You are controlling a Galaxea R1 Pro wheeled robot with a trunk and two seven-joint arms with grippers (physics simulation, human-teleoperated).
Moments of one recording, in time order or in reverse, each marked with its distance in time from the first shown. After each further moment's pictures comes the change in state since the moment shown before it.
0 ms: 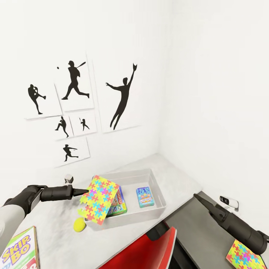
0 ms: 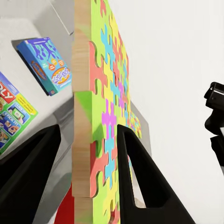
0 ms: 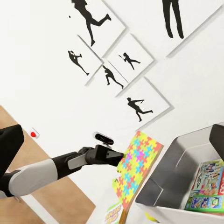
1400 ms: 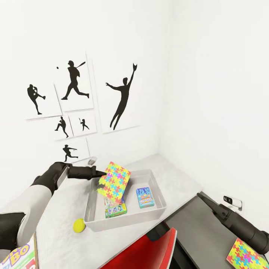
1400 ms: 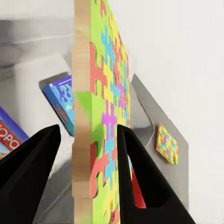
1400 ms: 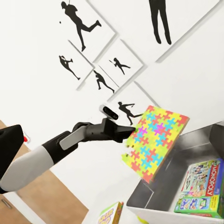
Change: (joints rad) left arm -0.115 -0.185 0.016 -0.169 -0.002 0.245 0.429; right arm -0.001 -0.008 -0.031 0.002 -0.005 0.012 -0.024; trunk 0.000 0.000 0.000
